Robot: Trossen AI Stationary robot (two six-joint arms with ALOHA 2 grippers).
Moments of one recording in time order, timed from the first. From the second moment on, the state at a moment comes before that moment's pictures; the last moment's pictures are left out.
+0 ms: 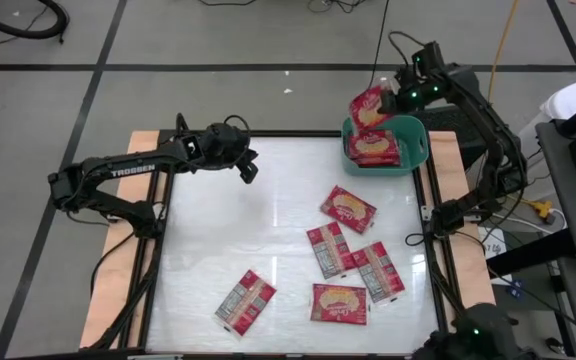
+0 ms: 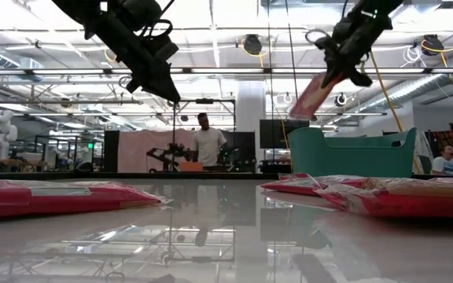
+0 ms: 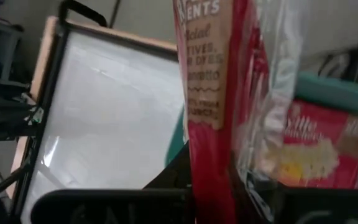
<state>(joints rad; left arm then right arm) 0.46 1.30 0.93 -0.29 -0.08 -0.16 -1.20 1.47 1.48 -1.07 -0.55 0.23</state>
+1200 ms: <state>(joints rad) 0.46 1.30 0.93 -0.29 -0.08 -0.17 -1.20 1.43 1.10 -0.73 -0.51 0.49</state>
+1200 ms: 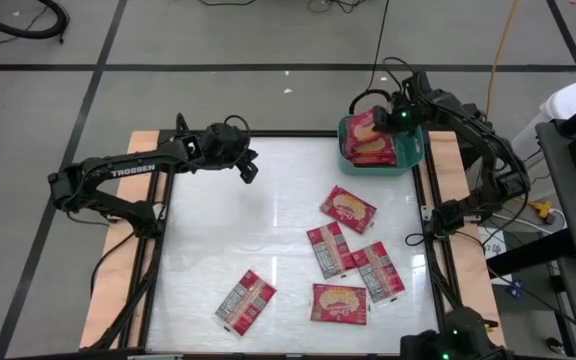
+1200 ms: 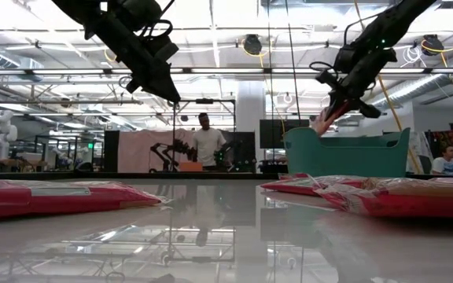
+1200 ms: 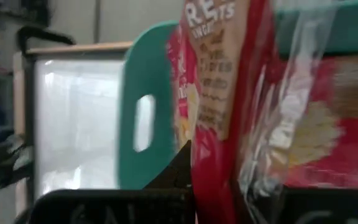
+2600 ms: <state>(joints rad) 0.44 1.30 0.93 -0.45 -0.02 -0.22 -1.20 1.15 1.10 -0.79 -0.31 0.45</state>
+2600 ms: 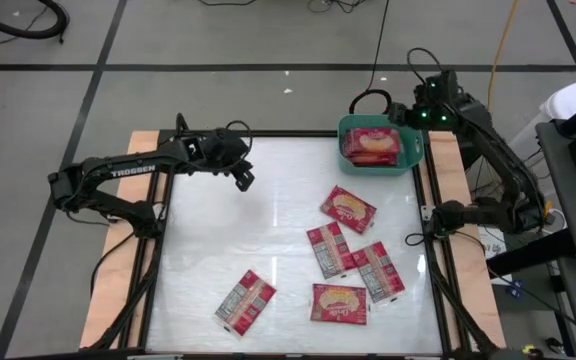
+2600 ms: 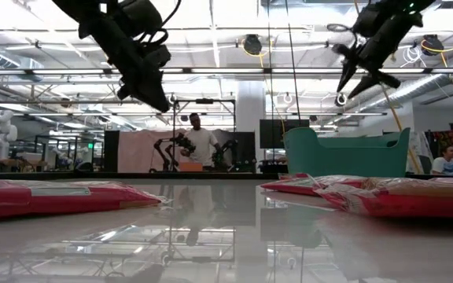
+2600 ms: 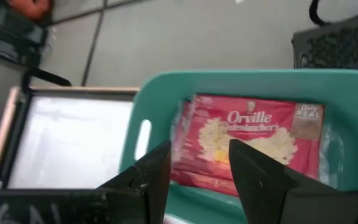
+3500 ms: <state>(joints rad) -0.09 1.30 0.93 -0.87 0.15 -0.89 -0.96 0.96 1.10 -0.77 -0.33 0.38</state>
